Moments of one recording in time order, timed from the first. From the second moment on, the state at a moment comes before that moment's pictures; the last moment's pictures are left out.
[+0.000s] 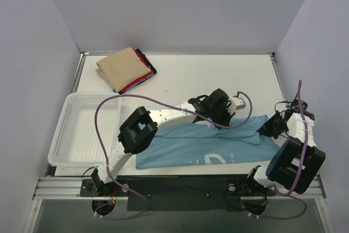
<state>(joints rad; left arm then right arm) -1.04 2.26 1.85 -0.31 0.33 -0.05 -0.55 1.34 0.80 -0.82 -0.30 0.36</state>
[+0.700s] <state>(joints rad) -1.05 2.31 1.85 -0.28 0.13 0.05 -0.54 1.42 0.72 -0.56 -0.35 0.34</state>
